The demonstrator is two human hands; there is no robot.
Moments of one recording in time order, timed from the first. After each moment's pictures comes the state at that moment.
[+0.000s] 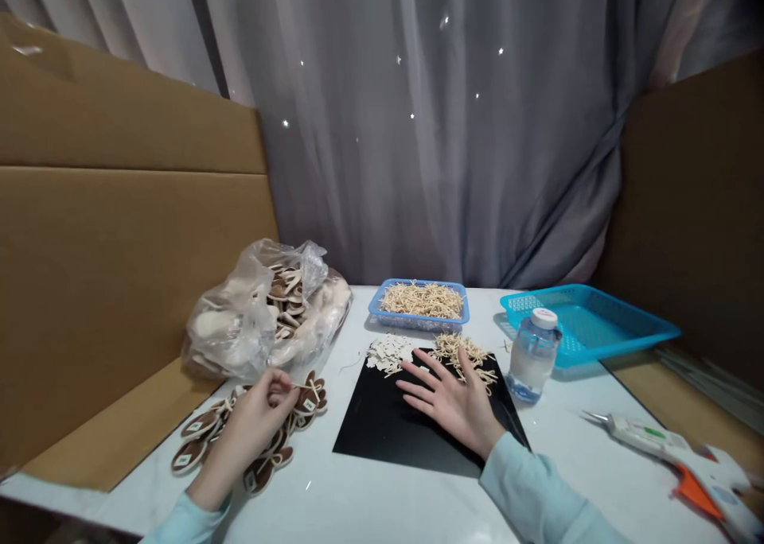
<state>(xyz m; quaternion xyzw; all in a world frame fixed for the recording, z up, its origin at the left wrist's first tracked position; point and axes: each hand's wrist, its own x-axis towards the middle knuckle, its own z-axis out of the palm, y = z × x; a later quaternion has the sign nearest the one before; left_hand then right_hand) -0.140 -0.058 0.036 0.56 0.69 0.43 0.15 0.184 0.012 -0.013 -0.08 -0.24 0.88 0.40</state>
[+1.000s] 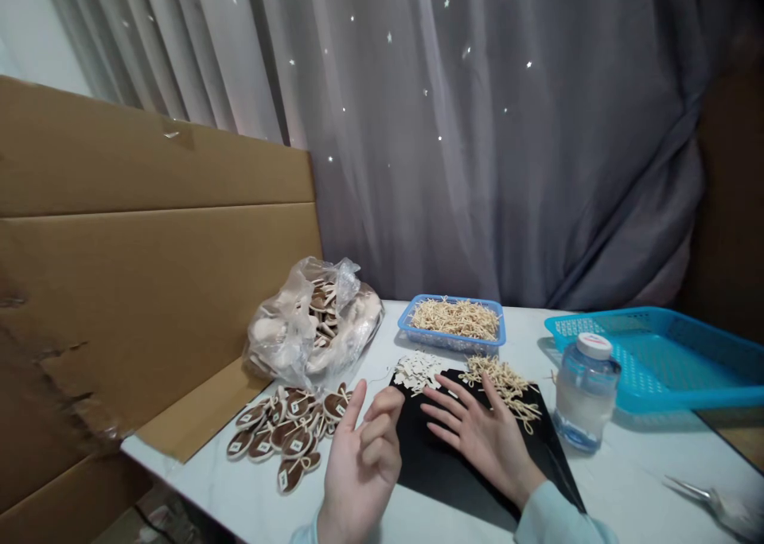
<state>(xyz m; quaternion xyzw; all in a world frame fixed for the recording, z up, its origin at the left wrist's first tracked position) 0.014 -0.090 0.061 0.07 0.12 0.70 0.70 0.181 0.017 -0.022 -0.06 -0.25 0.90 0.36</state>
